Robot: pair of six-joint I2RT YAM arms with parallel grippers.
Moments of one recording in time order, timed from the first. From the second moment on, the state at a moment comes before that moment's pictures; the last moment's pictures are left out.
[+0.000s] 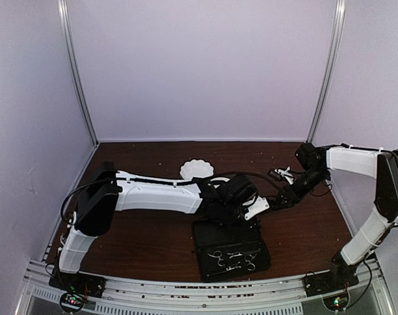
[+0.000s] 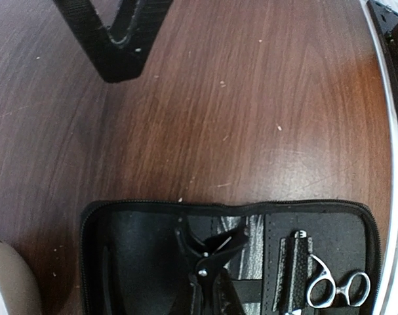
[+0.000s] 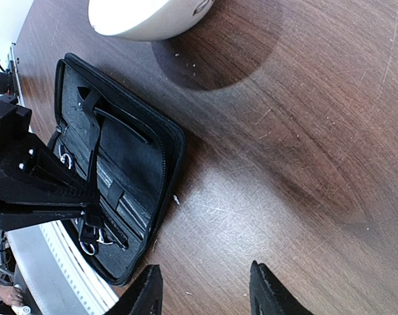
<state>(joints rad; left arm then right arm) -1.20 2.27 1.81 -0.43 0.11 0.15 0.20 1.59 1.05 -0.89 -0.61 -0.42</state>
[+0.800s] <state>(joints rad) -1.19 2.33 1.90 -0.48 0.09 0.08 0.20 1.59 1.05 -0.89 -0.61 -0.42</state>
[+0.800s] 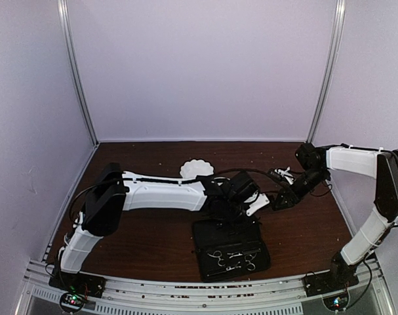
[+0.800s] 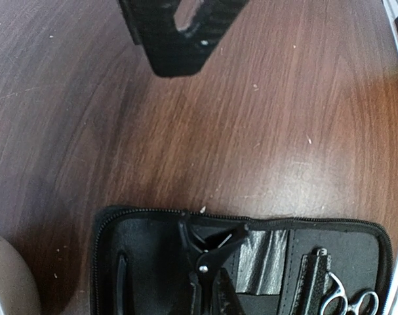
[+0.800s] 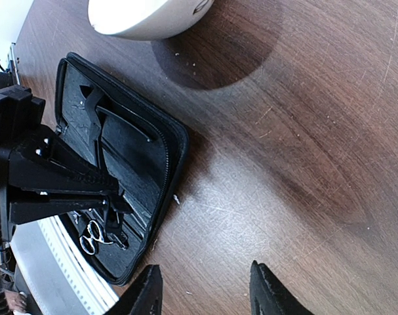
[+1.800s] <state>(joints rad) -1.17 2.21 1.63 -0.20 0.11 -0.04 0.20 1.59 1.05 -0.90 -0.61 -0.42</state>
